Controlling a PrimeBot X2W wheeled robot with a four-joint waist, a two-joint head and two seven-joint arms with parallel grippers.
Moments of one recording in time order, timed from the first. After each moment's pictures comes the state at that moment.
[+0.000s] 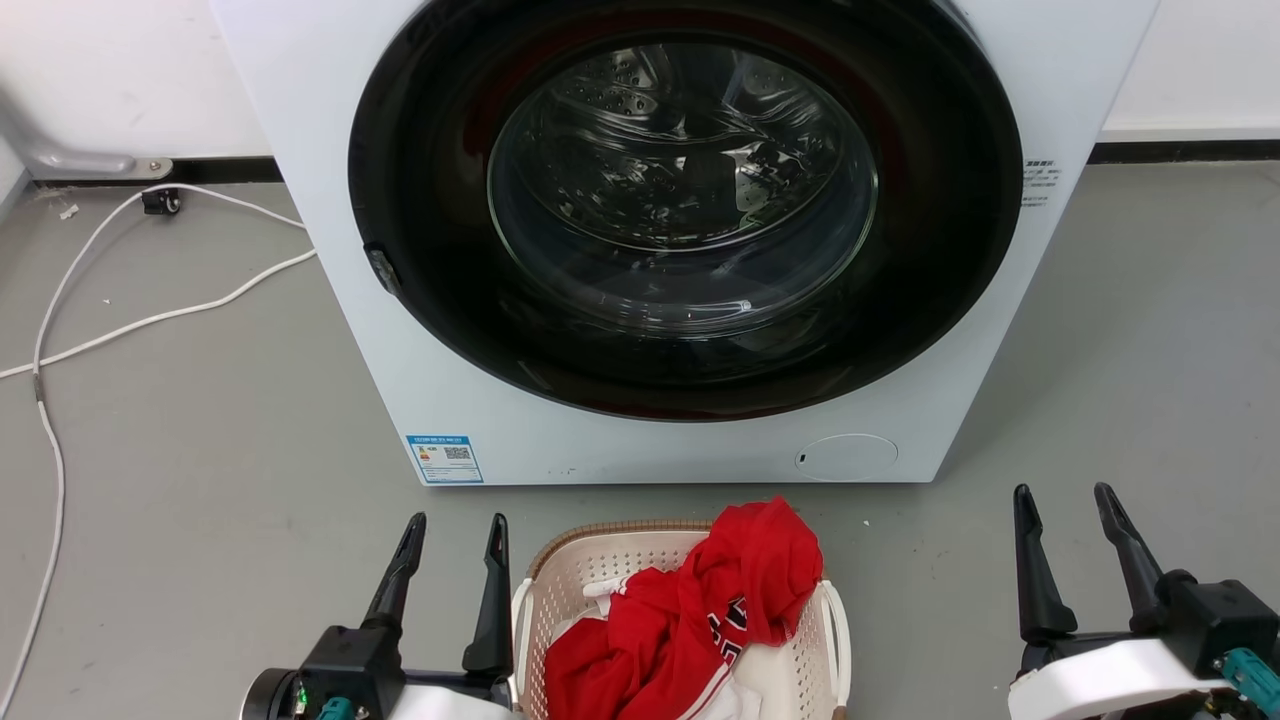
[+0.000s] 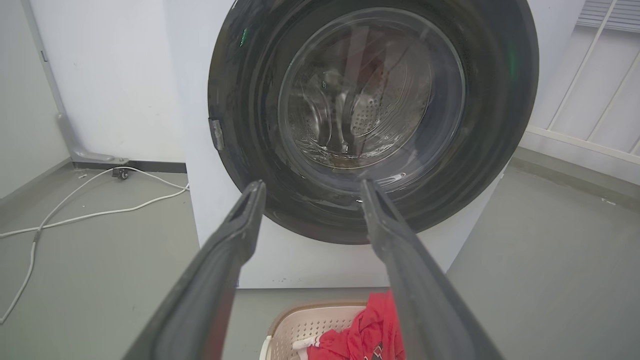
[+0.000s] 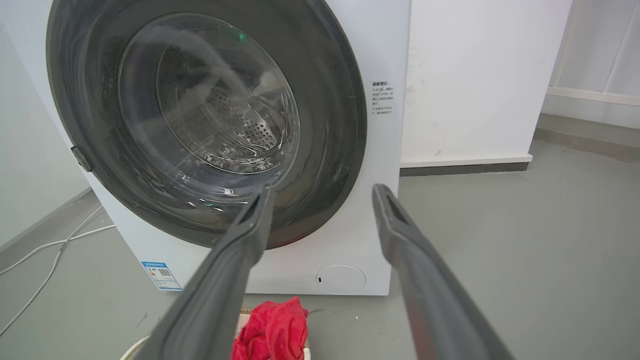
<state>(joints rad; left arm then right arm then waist) 0.08 0.07 -0.20 0.01 -0.20 0.03 -0.25 0.04 -0.05 -0.04 0.11 0.12 0.13 -0.25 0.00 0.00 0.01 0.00</state>
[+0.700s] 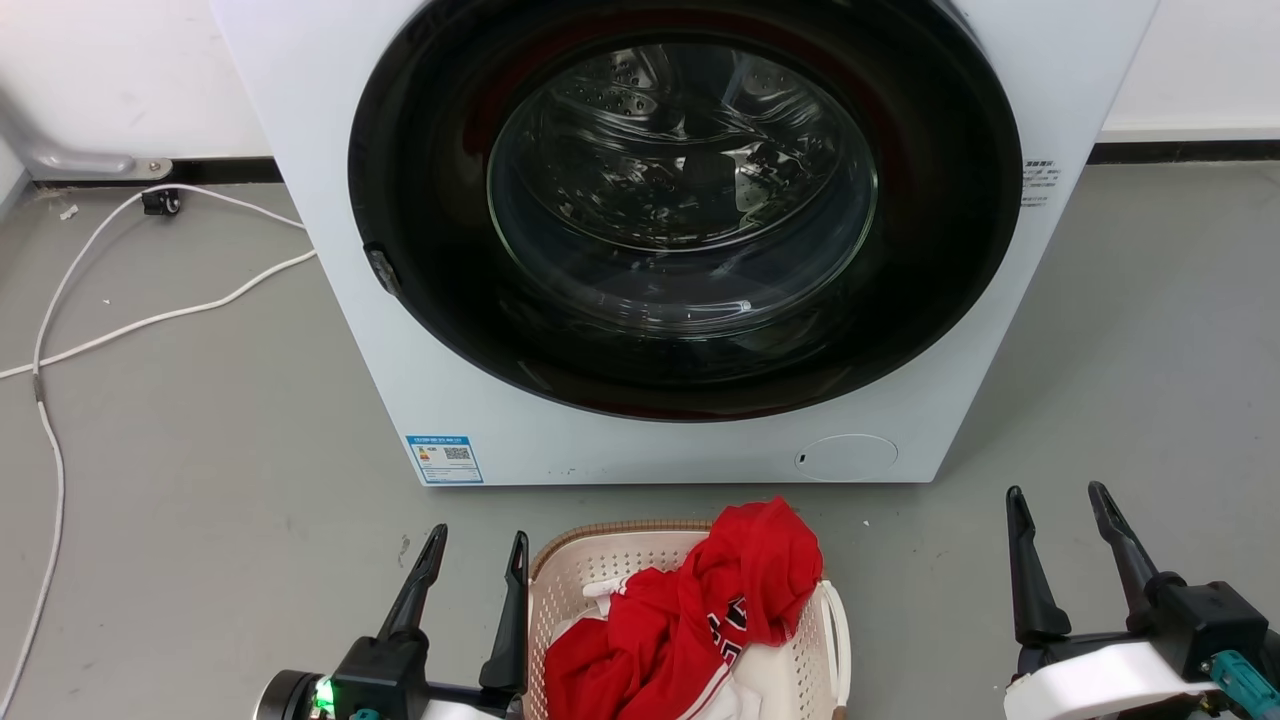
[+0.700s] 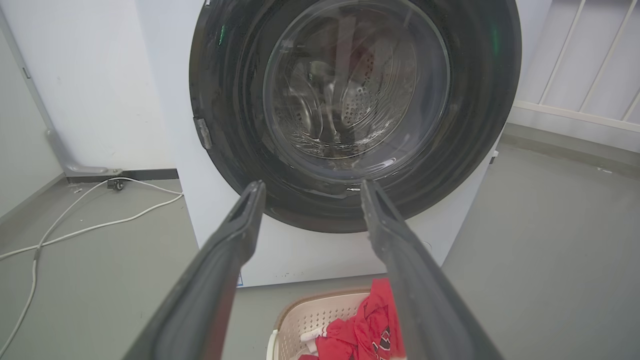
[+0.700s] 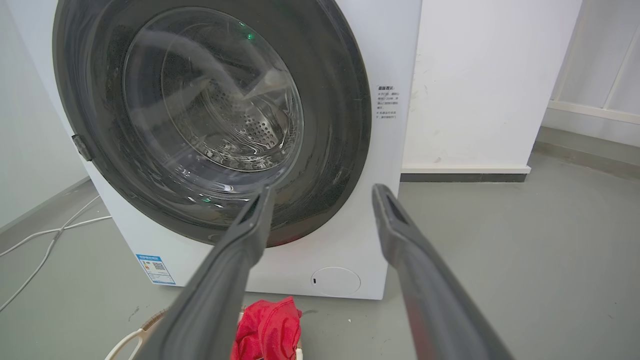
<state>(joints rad) 0.09 0.05 -0.19 0.04 -0.10 -0.01 -0.26 0.04 -0.05 -0.04 0.12 0.07 0.13 -0.26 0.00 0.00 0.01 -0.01</state>
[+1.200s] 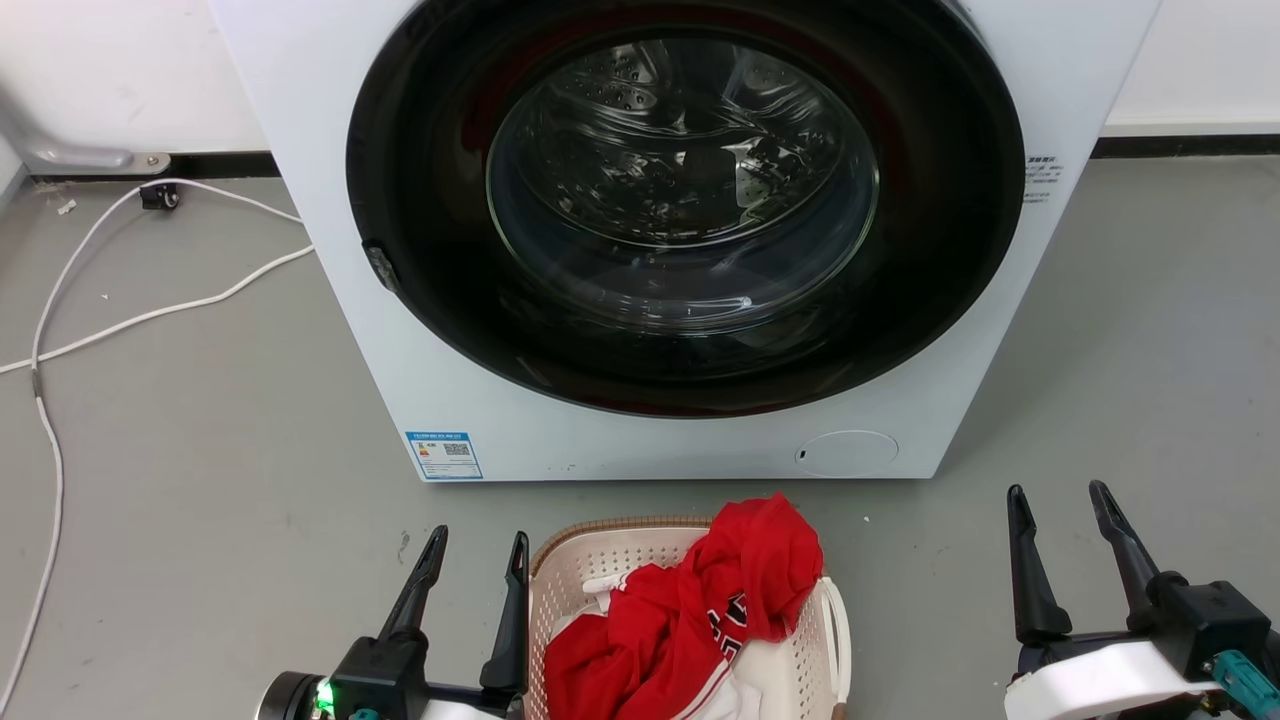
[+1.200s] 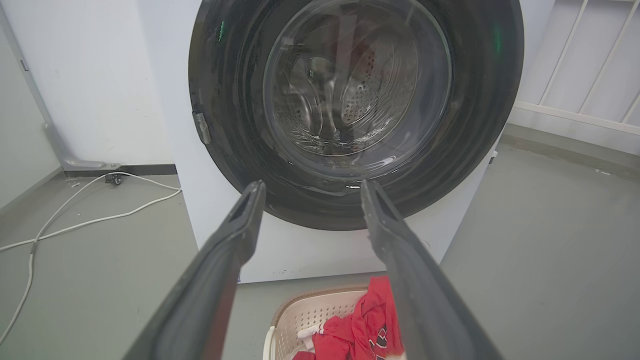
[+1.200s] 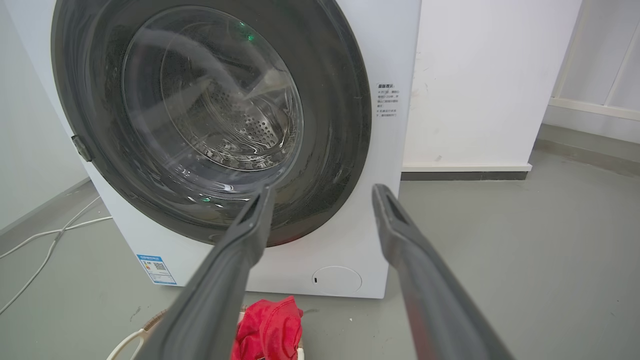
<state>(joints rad) 0.09 0.05 -0.19 0.04 -0.12 0.00 -0.26 0.04 -0.05 -0.04 0.11 0.08 0.13 -0.26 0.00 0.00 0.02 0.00</state>
